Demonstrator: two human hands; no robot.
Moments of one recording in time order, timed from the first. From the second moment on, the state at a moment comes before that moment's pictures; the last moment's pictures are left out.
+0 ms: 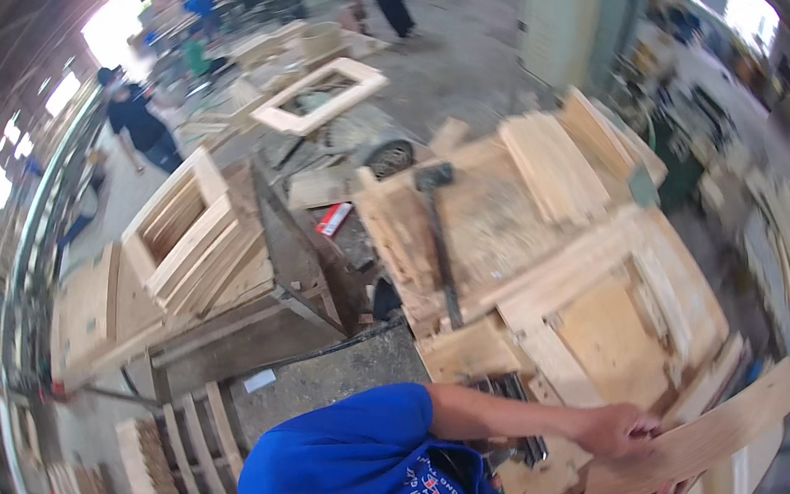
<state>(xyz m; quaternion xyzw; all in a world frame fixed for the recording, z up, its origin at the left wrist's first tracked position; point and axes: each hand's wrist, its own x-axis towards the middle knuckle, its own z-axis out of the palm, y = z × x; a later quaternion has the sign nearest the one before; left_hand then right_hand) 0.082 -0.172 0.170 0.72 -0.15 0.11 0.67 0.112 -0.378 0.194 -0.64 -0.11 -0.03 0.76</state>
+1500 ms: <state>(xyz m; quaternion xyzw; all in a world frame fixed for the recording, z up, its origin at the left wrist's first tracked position) -0.111 -0.050 0.180 0.69 0.15 0.08 0.71 0.092 -0.359 0.133 -0.73 -0.18 0.14 0.64</state>
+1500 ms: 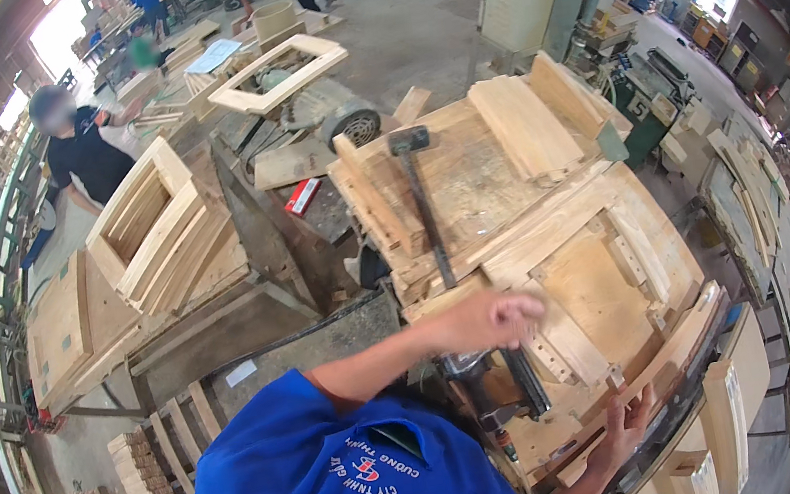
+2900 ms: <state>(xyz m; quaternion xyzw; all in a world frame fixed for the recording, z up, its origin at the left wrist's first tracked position) 0.124 -0.080 0.049 0.88 0.06 0.04 0.47 0.247 -0.299 0.094 -1.00 -0.06 0.02 0.06</state>
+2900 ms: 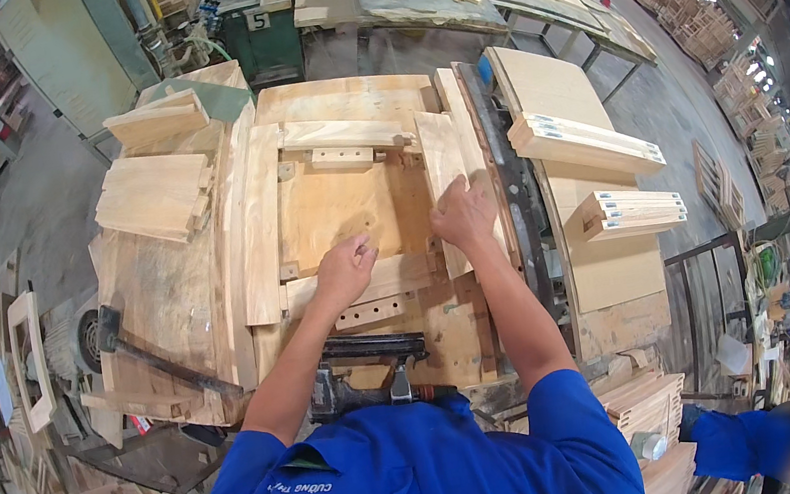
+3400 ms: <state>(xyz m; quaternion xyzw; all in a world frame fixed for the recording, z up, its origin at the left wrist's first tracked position) 0.149 -0.086 0.020 0.88 0.08 0.08 0.46 0.251 -0.282 0.074 -0.98 -0.17 -0.10 0.00</state>
